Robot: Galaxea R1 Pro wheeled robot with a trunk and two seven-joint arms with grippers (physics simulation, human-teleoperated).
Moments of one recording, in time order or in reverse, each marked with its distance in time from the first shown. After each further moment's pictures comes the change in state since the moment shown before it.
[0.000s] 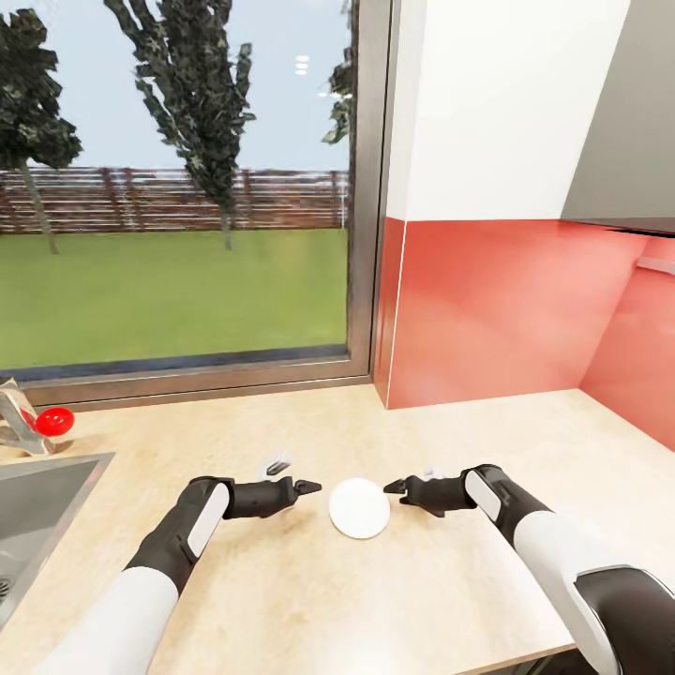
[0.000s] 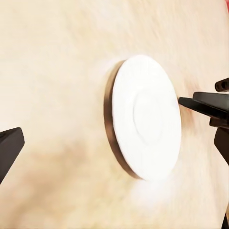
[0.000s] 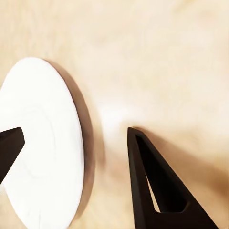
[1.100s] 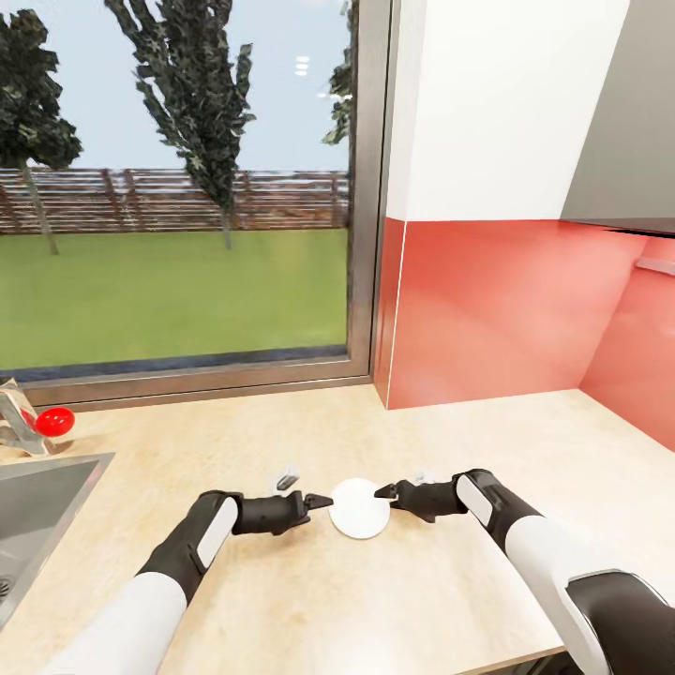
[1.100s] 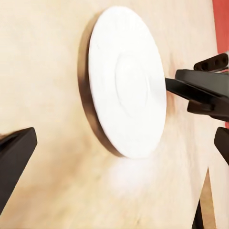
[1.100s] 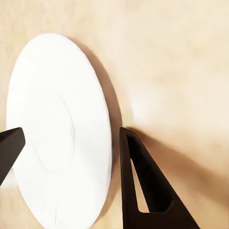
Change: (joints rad) left arm 0.000 -0.025 -0.005 0.113 0.007 -0.013 -0.093; right arm 0.015 0.031 0.005 0.000 -0.017 0.004 0.002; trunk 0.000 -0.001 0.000
